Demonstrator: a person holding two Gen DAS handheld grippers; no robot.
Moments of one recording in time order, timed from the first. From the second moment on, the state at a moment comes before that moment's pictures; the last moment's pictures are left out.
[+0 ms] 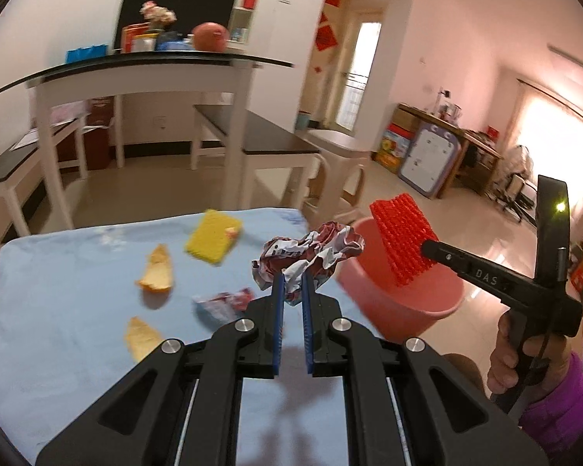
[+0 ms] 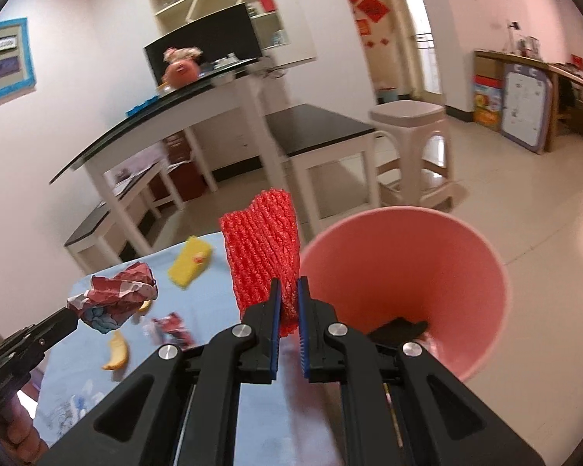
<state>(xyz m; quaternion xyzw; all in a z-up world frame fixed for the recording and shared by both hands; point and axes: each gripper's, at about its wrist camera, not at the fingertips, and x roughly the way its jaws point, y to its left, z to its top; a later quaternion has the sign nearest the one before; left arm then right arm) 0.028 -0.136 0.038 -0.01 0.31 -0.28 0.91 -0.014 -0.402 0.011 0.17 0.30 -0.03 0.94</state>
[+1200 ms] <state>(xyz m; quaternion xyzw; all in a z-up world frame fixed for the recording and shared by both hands) 0.054 -0.305 -0.022 0.08 0.38 -0.37 0.84 -0.035 -0.506 -0.036 0.19 0.32 -0.17 0.91</state>
